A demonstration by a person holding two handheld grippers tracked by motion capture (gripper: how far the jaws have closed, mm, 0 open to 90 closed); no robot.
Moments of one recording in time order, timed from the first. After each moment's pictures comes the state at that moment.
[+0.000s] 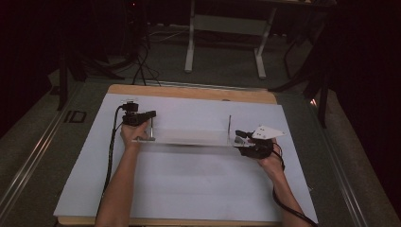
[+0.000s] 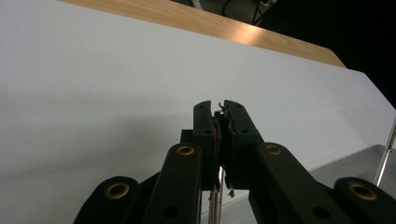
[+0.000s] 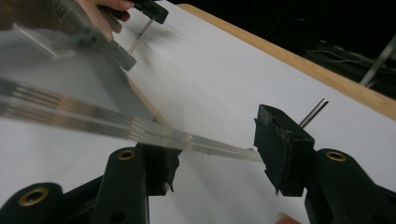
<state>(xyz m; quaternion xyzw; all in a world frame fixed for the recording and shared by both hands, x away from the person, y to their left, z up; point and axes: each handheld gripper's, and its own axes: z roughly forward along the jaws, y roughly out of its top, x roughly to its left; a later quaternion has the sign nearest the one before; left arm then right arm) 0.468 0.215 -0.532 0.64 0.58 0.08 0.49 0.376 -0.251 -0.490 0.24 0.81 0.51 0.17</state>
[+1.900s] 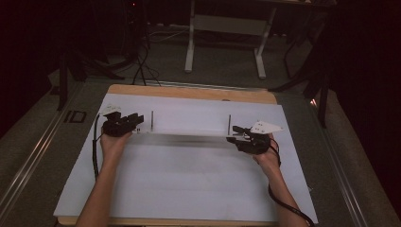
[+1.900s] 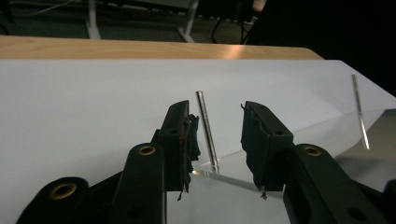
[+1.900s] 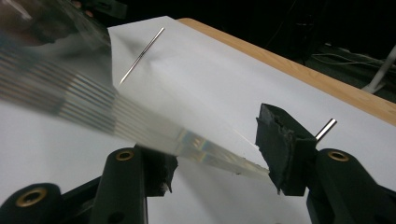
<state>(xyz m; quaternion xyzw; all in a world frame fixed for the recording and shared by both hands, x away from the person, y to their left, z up) 0.398 0.253 -0.504 0.67 0.49 0.17 0.53 0.386 -0.242 -0.483 0.25 0.79 0.53 0.17</state>
